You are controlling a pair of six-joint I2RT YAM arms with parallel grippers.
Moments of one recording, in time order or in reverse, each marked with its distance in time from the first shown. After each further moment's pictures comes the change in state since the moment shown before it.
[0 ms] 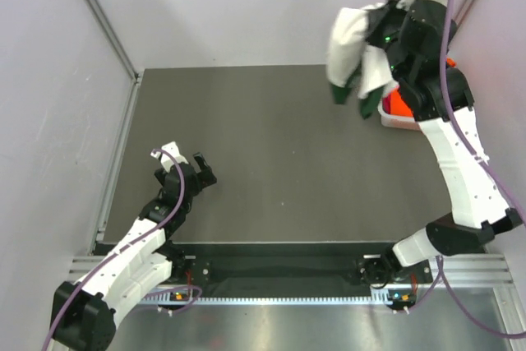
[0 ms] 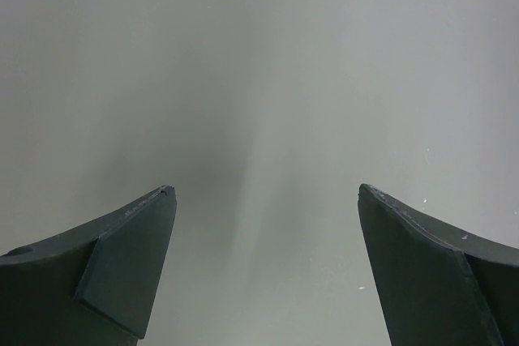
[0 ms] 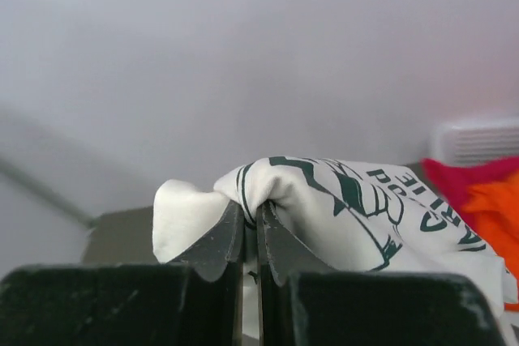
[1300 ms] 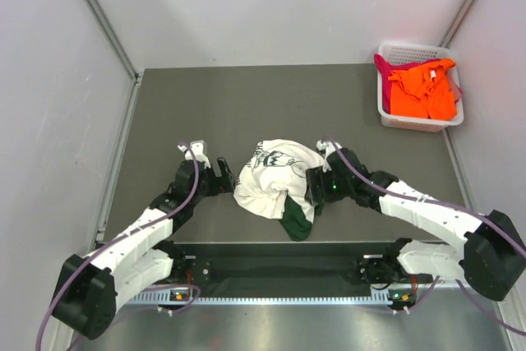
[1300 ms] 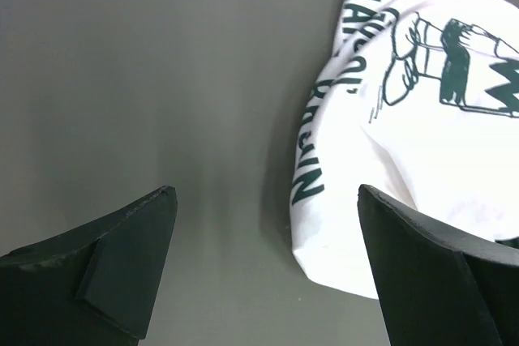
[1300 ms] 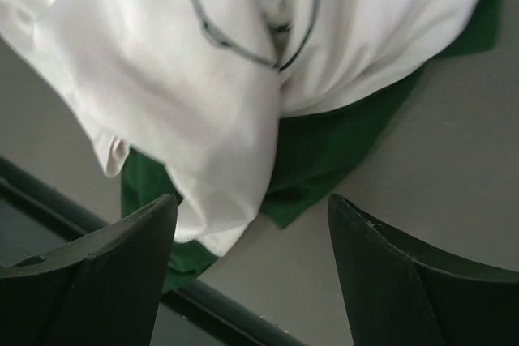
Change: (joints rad) left arm -0.049 0.156 0.002 0.126 0.333 0.068; right arm 0.328 -0.339 -1.354 0.170 -0.463 0.062
